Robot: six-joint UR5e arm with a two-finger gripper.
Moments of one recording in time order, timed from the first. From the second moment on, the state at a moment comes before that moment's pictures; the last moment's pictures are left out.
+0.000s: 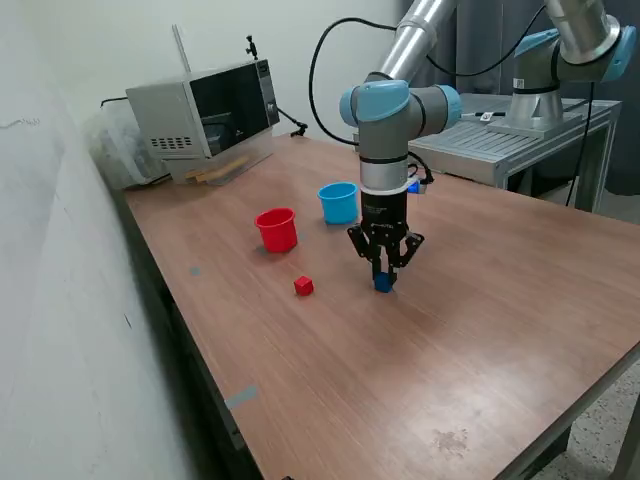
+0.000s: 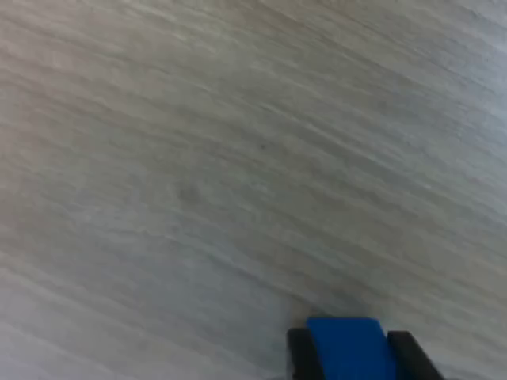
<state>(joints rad) 0.10 -0.70 1.32 -2.32 -1.58 2.83</state>
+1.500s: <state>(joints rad) -0.28 -1.16 1.69 -2.23 -1.64 2.79</state>
